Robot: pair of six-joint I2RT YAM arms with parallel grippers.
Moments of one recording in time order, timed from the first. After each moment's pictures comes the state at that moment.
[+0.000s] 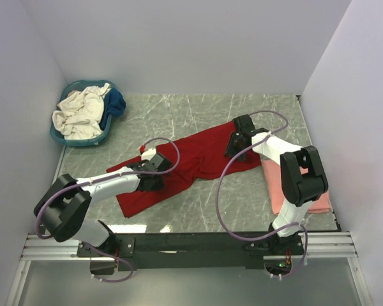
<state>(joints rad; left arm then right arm) -0.73 1.44 0.76 -0.44 -0.36 -0.88 0.30 1.75 1.13 -0.45 -0.02 0.64</state>
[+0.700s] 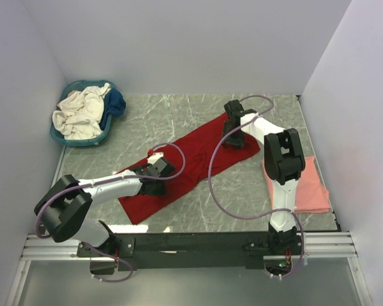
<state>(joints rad) -0.77 1.45 0.73 -0.44 -0.30 -0.81 0.29 2.07 1.53 -0.68 0.10 0.48</state>
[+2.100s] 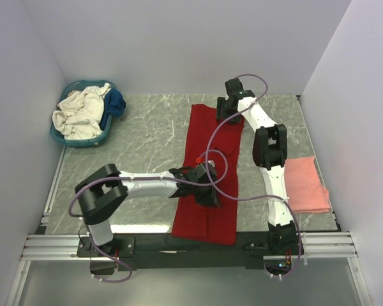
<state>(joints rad) -1.09 1.78 1.06 -0.21 0.13 -1.10 0.23 2.52 2.29 -0.81 -0.02 0.31</state>
